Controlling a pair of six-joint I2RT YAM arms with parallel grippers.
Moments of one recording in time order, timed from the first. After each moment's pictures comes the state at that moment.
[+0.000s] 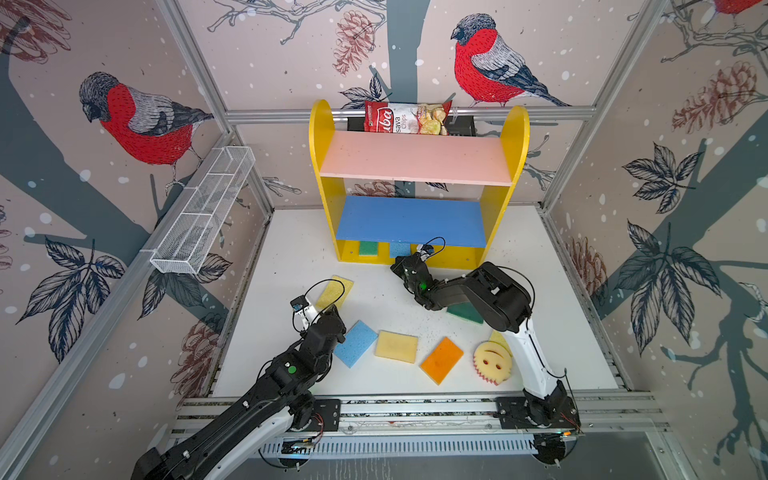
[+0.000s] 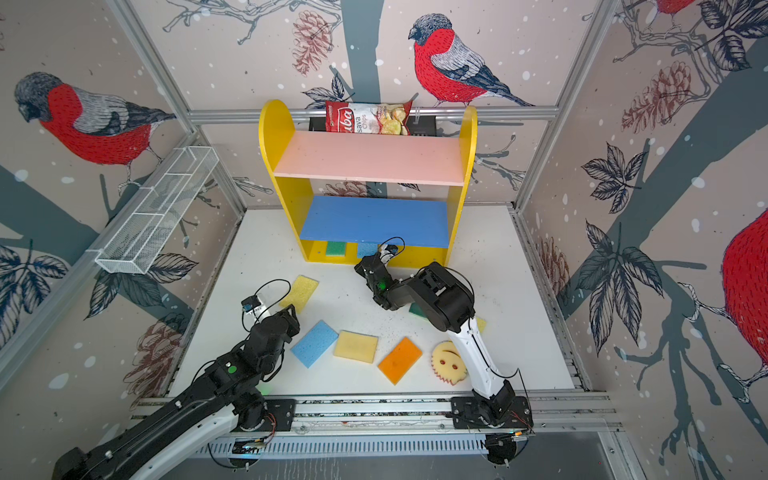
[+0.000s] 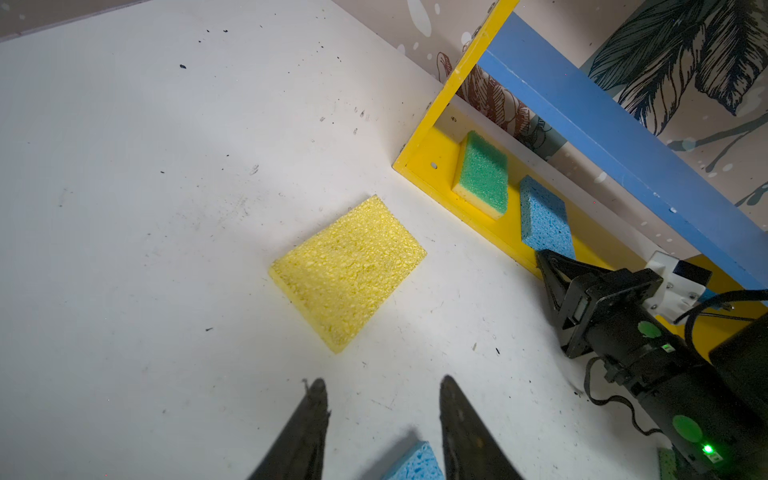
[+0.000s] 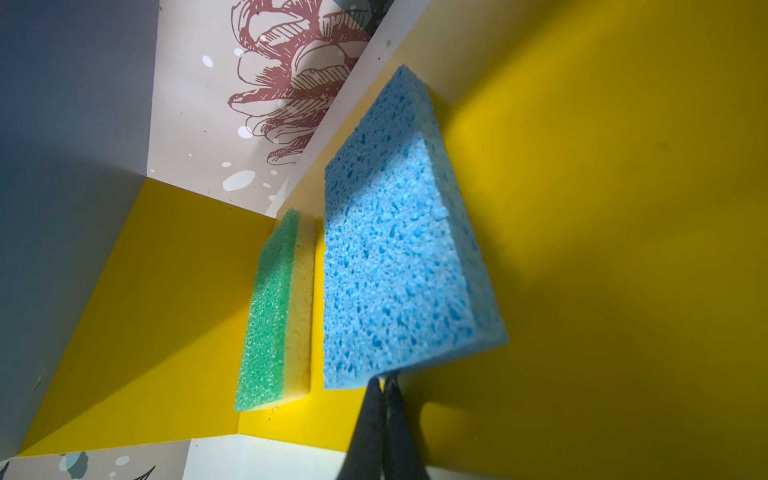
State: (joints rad) left arm -0.68 0.57 0.26 -0.30 -0.63 -0.92; right arm 0.80 2.31 1.22 0.70 0.29 1.10
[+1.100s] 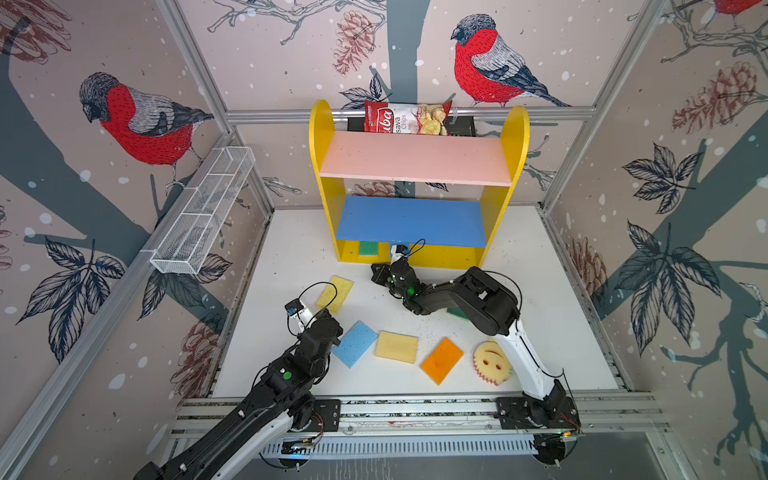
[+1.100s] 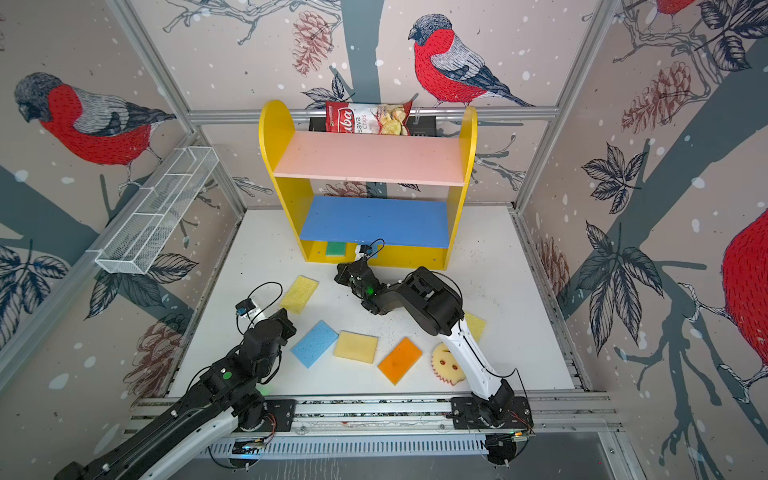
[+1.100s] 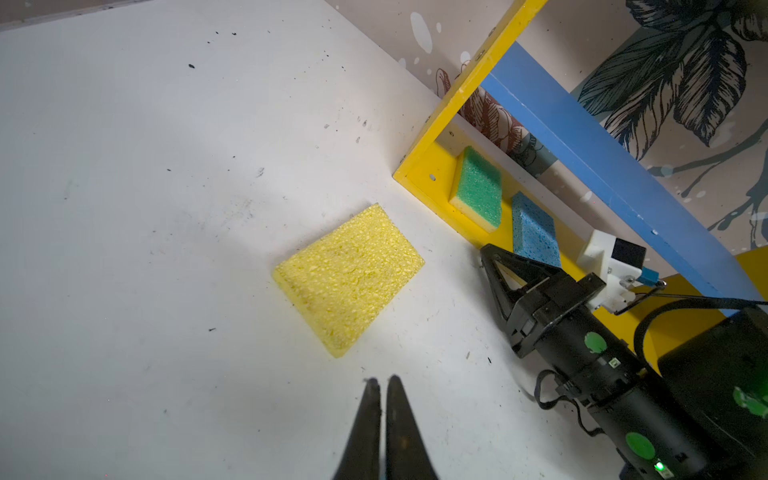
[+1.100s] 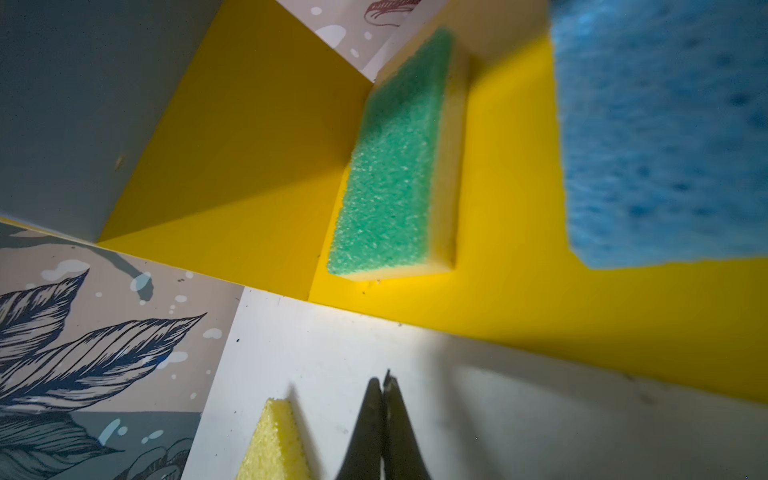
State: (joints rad) left arm -0.65 0.46 0.22 -0.33 -0.61 -0.94; right arm 0.88 2.40 1.36 0.75 0.07 0.94
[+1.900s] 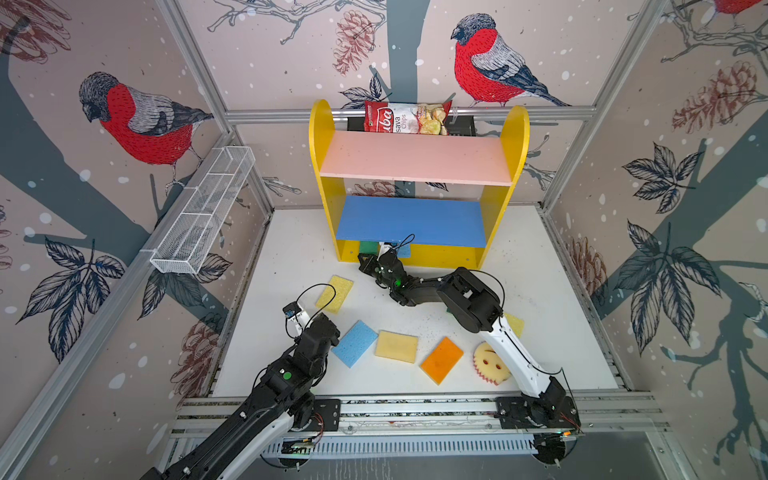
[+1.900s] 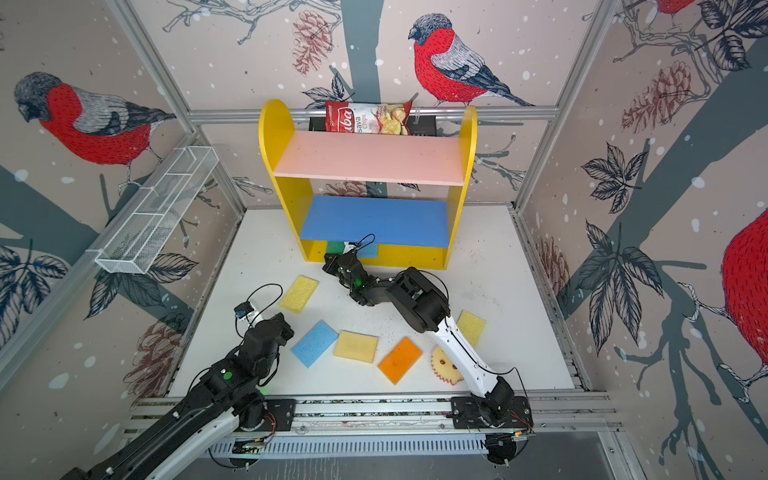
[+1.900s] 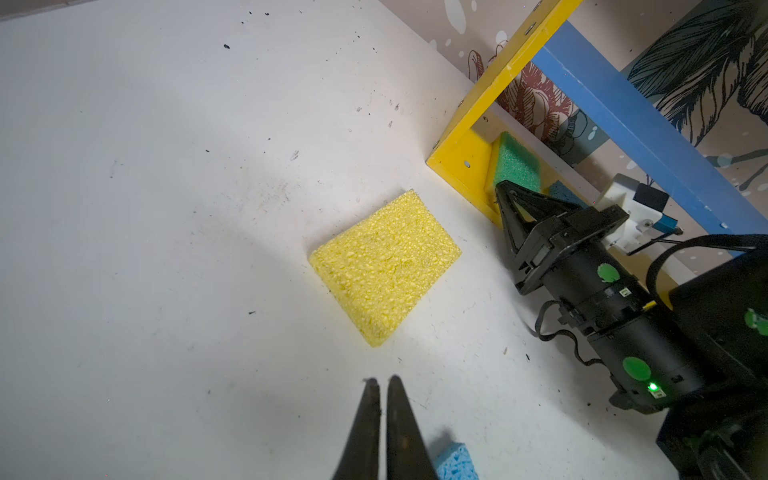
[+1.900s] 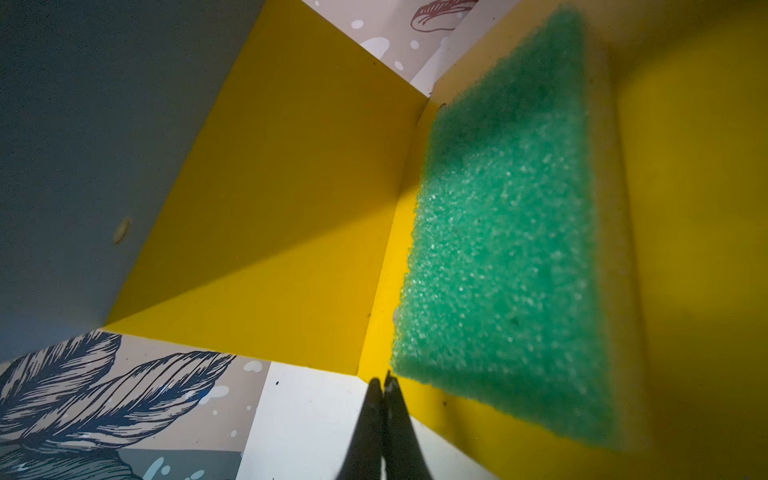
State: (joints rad) left arm -0.61 0.46 0.20 -0.36 -0.58 -0.94; right arm 0.89 2.57 1.66 0.69 0.06 1.00
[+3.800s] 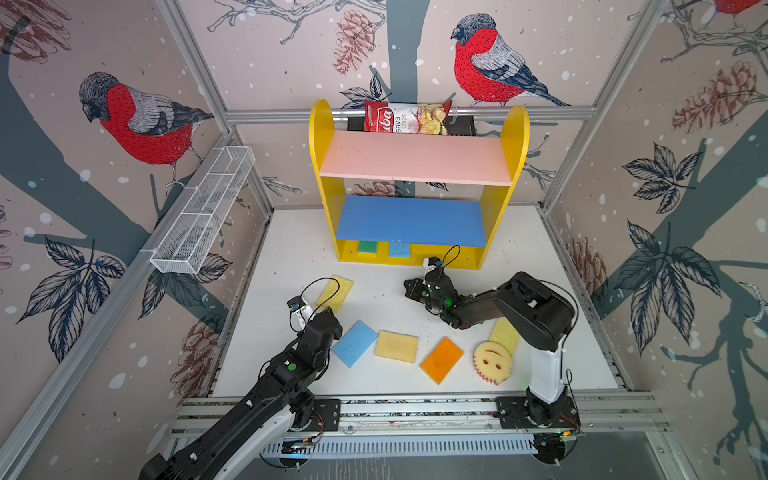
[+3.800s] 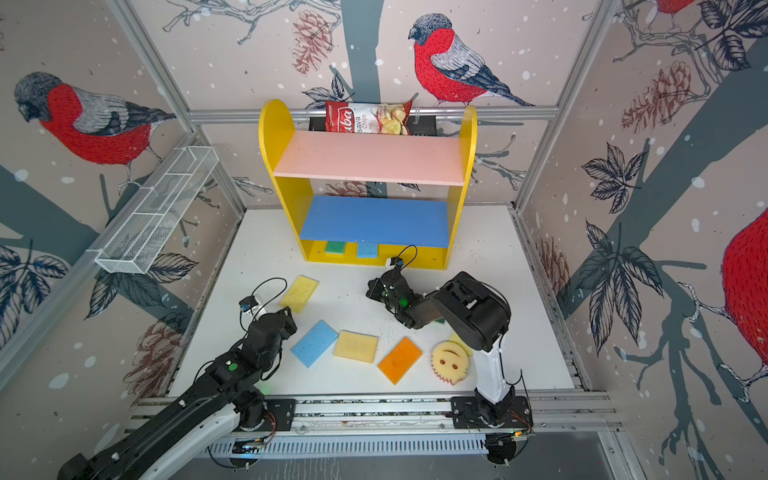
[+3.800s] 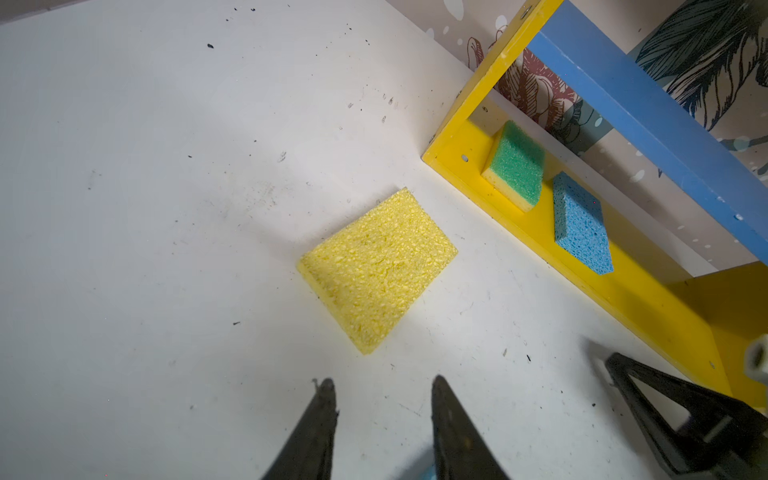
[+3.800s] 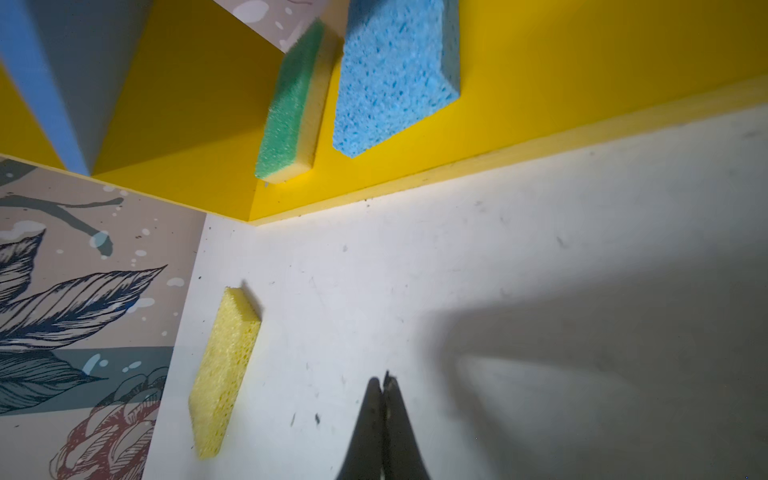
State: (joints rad) left arm -0.58 0.60 0.25 -0.29 -0.56 -0.90; right arm 0.79 1.92 0.76 0.69 -0.01 0.89
